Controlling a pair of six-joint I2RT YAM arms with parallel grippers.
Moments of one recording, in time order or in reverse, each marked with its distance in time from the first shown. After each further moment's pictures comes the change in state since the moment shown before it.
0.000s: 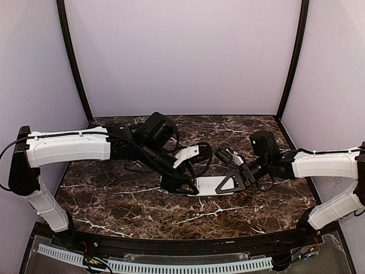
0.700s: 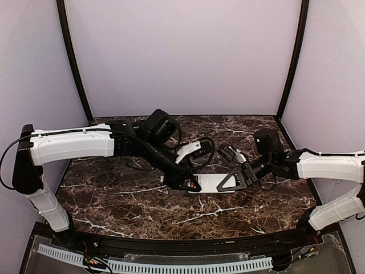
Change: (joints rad) left arm 0.018 0.037 0.047 -0.019 0.033 -0.101; right arm 0.000 -0.061 -0.002 -0.014 0.047 0.027
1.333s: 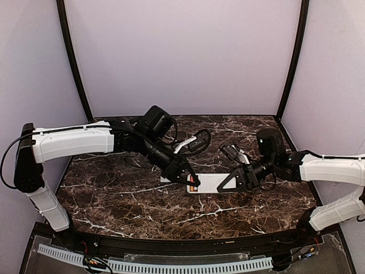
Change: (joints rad) left arm 0.052 0.010 -0.002 0.014 0.220 -0.213; right arm 0.020 -0.043 -0.020 0.057 0.033 -0.154
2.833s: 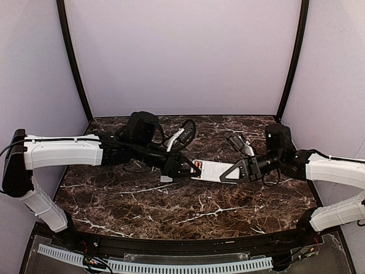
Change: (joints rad) left arm 0.026 -0.131 -0.262 0.463 -0.140 -0.288; right arm -0.059 -0.064 0.000 0.011 0.058 0.093
